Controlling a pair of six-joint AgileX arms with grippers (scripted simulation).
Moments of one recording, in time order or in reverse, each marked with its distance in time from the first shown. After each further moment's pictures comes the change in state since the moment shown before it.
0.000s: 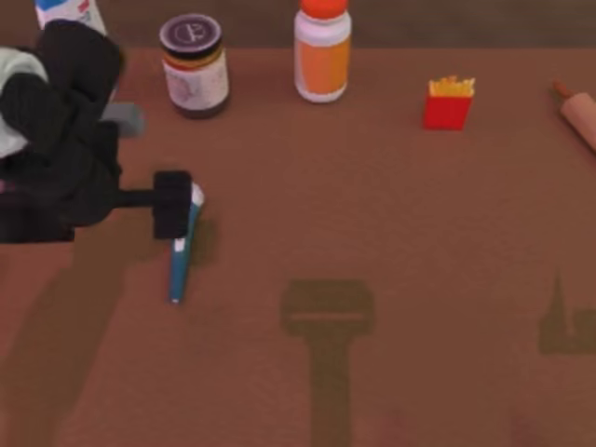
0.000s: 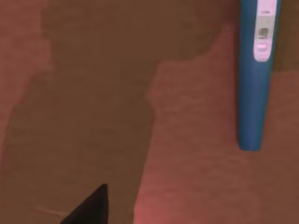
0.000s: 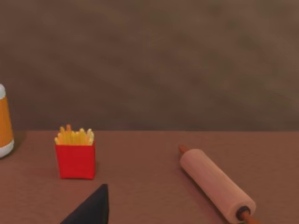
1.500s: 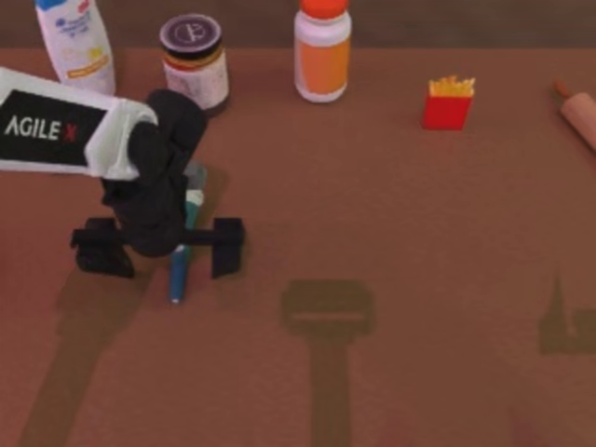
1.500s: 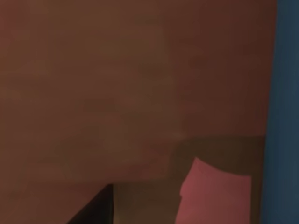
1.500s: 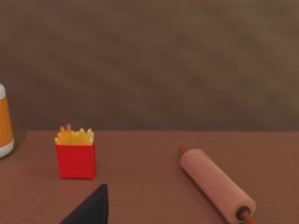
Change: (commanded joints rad) left arm -0.052 0.516 0.116 0.203 -0.001 -0.044; right arm 0.000 0.000 0.000 0.000 0.000 0.000
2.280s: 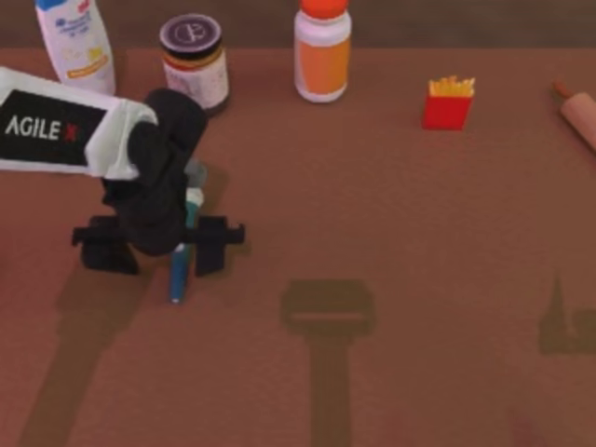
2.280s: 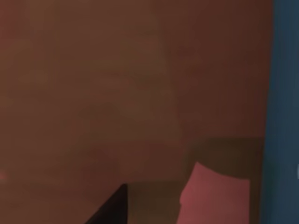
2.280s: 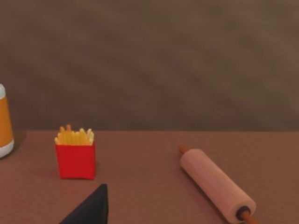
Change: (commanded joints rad) left arm 0.000 0.000 0.000 0.000 0.000 0.000; right arm 0.000 0.000 0.000 0.000 0.000 0.000
